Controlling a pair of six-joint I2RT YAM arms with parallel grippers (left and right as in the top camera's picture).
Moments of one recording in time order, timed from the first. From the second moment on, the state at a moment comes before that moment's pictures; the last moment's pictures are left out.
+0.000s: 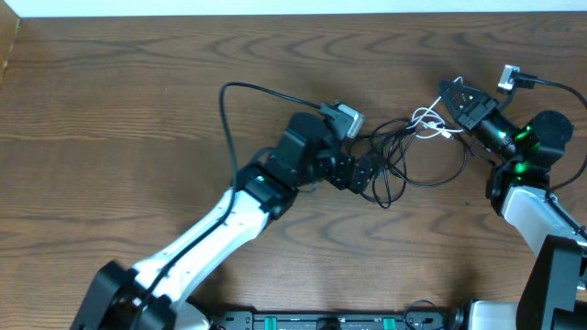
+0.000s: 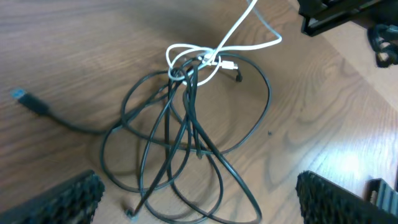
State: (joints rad) left arm -0.67 1.48 0.94 -0.02 0.34 -0.27; right arm -0.21 1.54 0.66 0.88 -0.92 1.10
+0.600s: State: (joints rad) left arm -0.84 1.93 0.94 0.45 0.00 -0.43; right arm -0.20 1.54 0.66 0.88 -0.96 1.10
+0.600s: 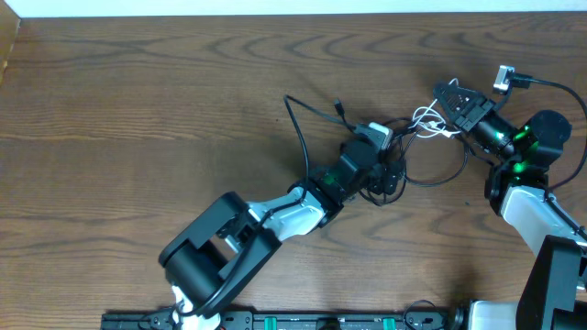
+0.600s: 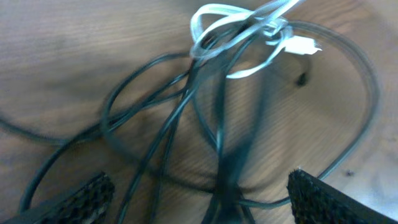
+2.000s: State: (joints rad) left arm -0.82 0.93 0.95 -0.57 -0.21 -0.27; right arm -0.39 1.54 0.67 0.41 -0.74 0.94
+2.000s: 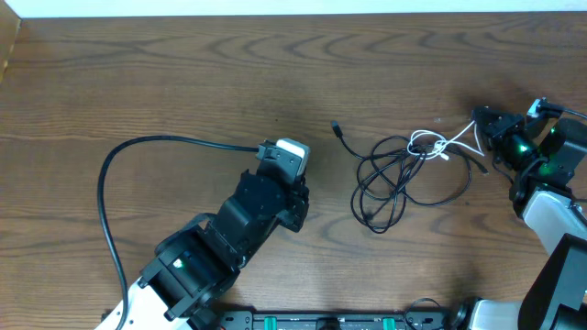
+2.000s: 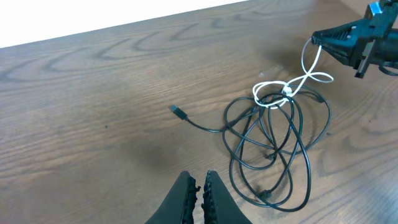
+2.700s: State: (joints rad) left arm -0.89 1.50 0.95 -0.05 -0.01 -0.52; right arm -0.37 1.54 0.67 0.33 -0.76 0.87
